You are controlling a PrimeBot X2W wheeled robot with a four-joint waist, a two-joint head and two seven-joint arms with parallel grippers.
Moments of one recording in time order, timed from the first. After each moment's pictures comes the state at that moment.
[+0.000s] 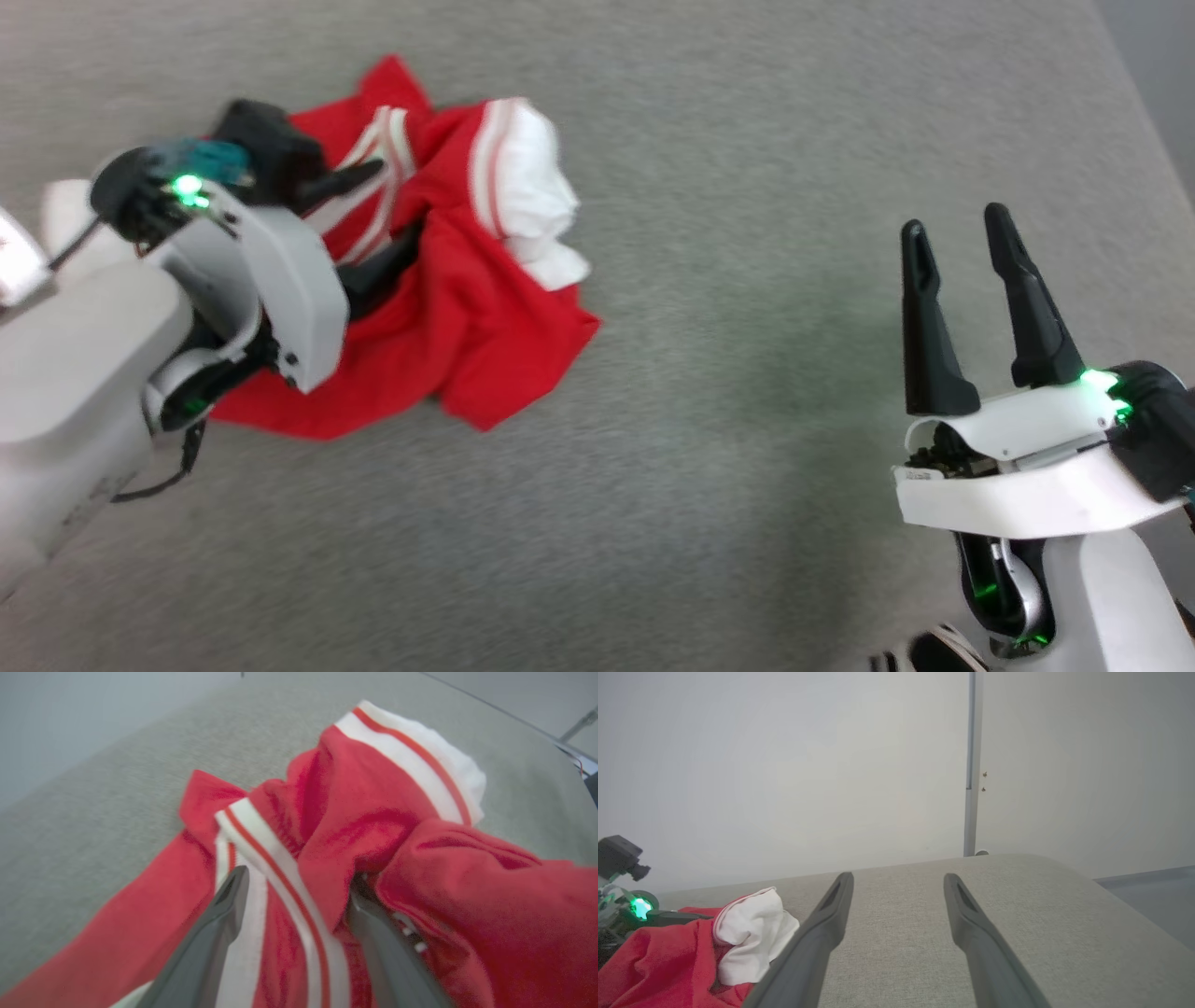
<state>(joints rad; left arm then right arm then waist) -1.21 0.81 -1.28 0.34 -1.07 -0.13 0.03 -0.29 -0.05 0.15 -0.10 0.33 0.13 -0.26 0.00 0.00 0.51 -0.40</state>
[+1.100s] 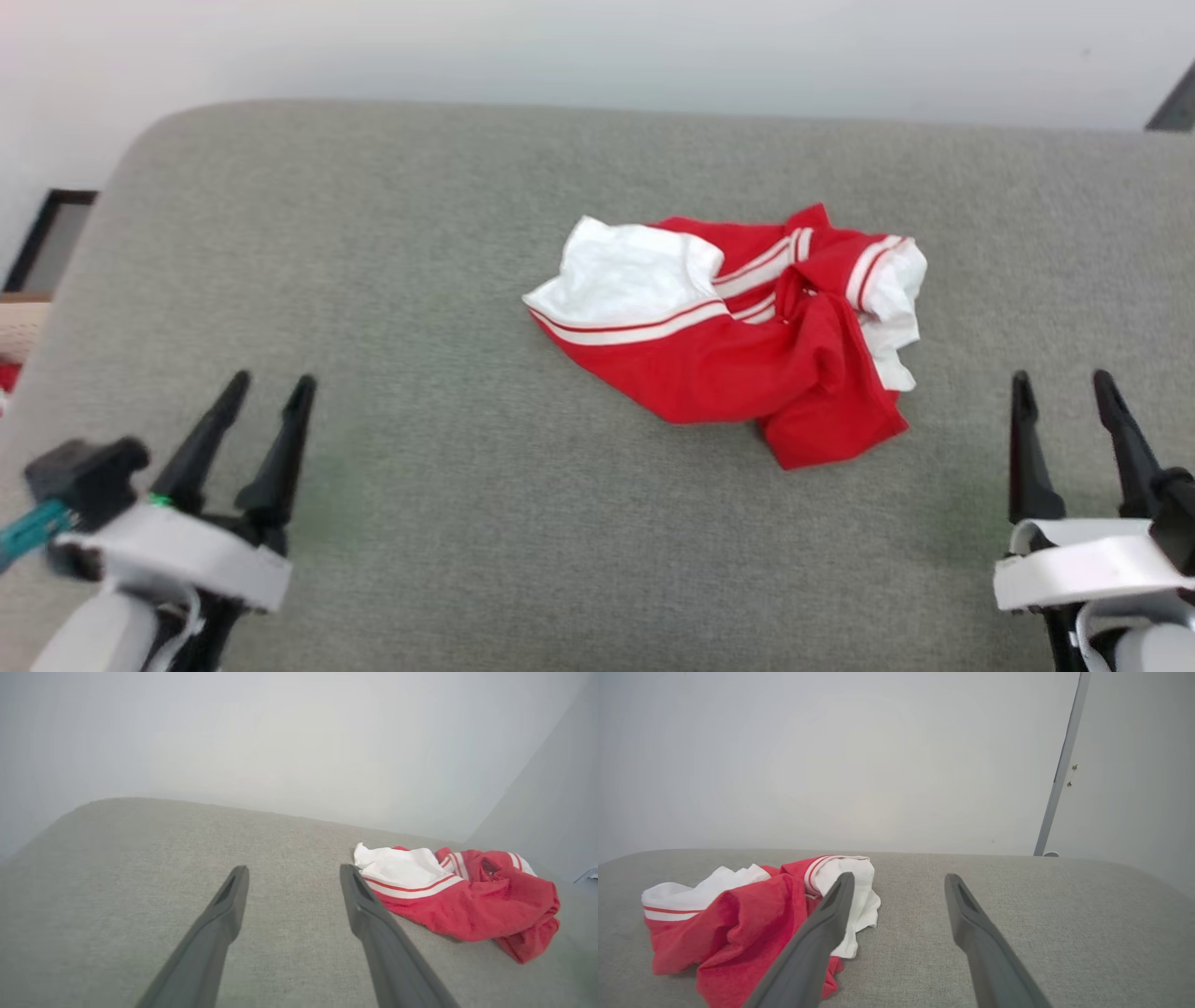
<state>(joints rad) -0.27 0.59 -0.34 0.24 -0.89 -0.13 -0.26 -0.14 -0.05 -0.12 0.12 0.09 0.13 -0.25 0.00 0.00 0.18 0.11</state>
